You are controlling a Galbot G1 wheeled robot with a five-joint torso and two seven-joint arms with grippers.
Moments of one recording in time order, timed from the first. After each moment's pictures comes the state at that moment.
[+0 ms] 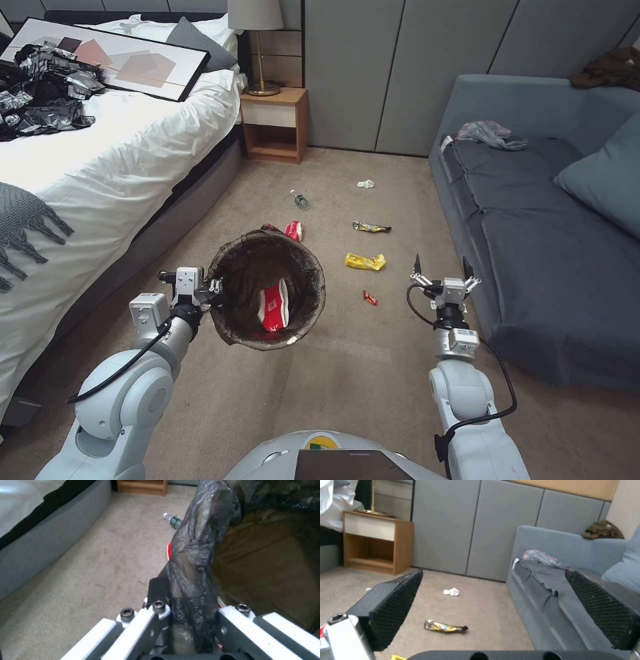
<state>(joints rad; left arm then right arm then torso) 1.50 -1.23 -0.64 -2.44 -0.53 0.73 -0.20 -1.43 1.50 0.65 1.94 -0.09 0.21 0.13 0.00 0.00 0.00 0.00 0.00</state>
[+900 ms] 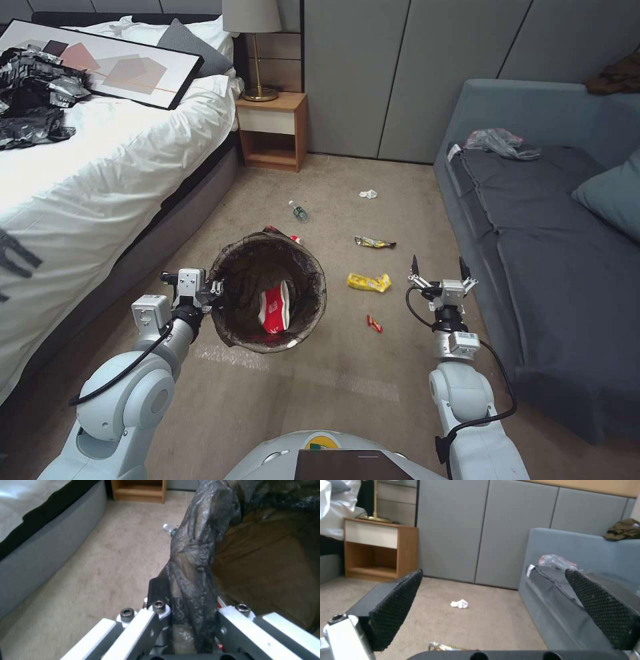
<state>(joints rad) 1.51 -1.24 -0.64 -2.44 -0.50 0.73 -0.16 -1.43 1.50 0.65 1.93 -0.06 0.25 0.10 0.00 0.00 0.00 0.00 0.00</state>
